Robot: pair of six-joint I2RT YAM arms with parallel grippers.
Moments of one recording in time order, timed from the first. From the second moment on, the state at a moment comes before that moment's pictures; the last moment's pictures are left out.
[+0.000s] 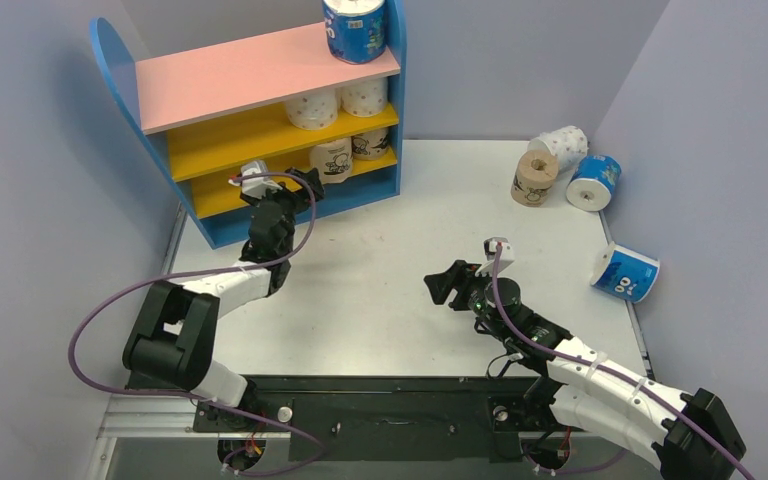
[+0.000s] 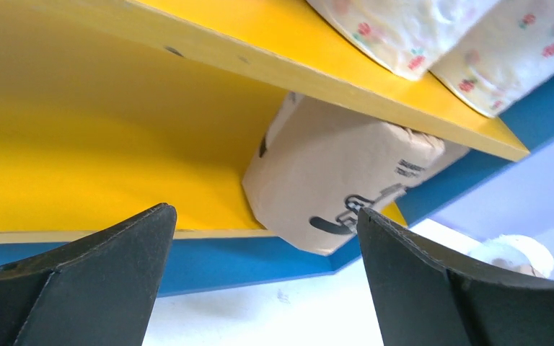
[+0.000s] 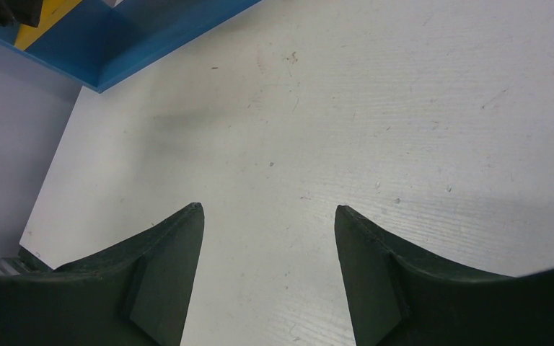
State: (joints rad) left arm -0.32 1.51 0.70 0.88 -0.38 -0.55; right arm 0.75 0.83 0.35 0.16 0.22 0.66
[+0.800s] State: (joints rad) left arm -0.45 1.76 0.82 1.01 -0.42 -0.49; right arm 0.75 0.82 0.34 0.14 0.25 0.64
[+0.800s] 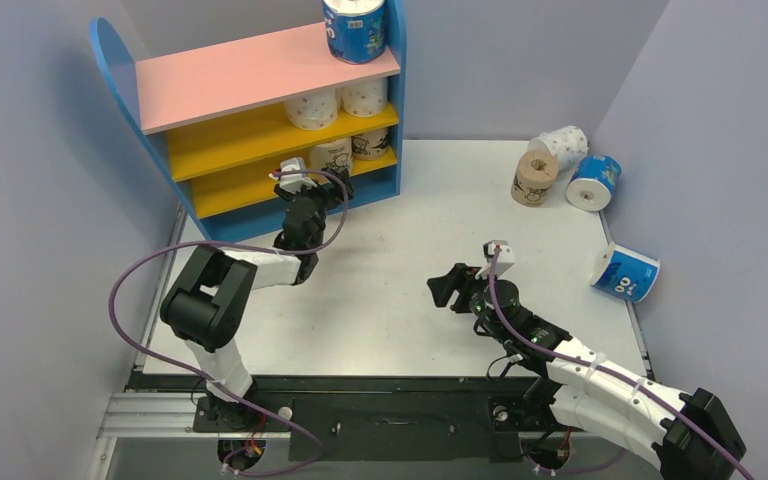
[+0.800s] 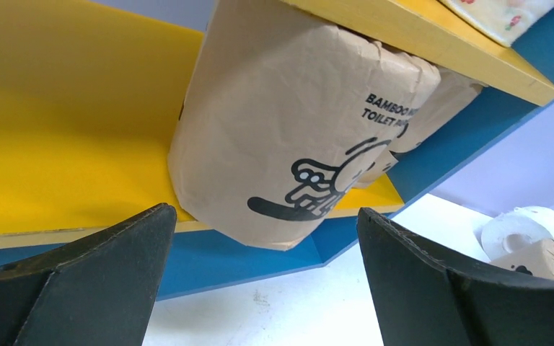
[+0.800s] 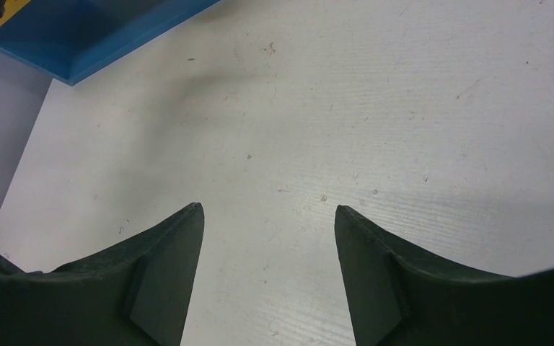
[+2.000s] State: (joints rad) left arm -0.40 1.85 0.92 1.01 -0.45 -0.49; right arm 0.75 0.84 0.32 0.12 0.27 0.61
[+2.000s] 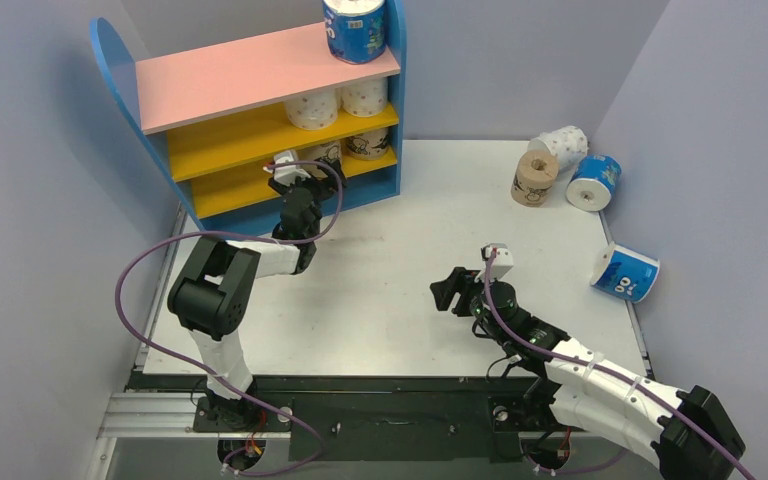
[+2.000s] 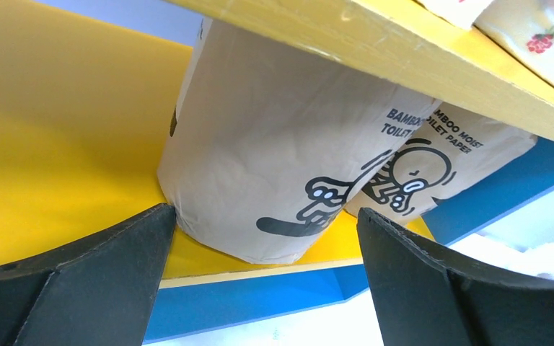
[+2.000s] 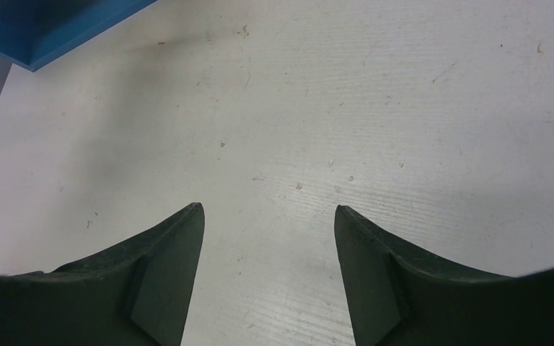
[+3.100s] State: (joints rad) left arm -0.36 1.90 1.00 0.99 -0.33 -0.49; right arm 0.75 0.77 0.31 0.09 0.29 0.61
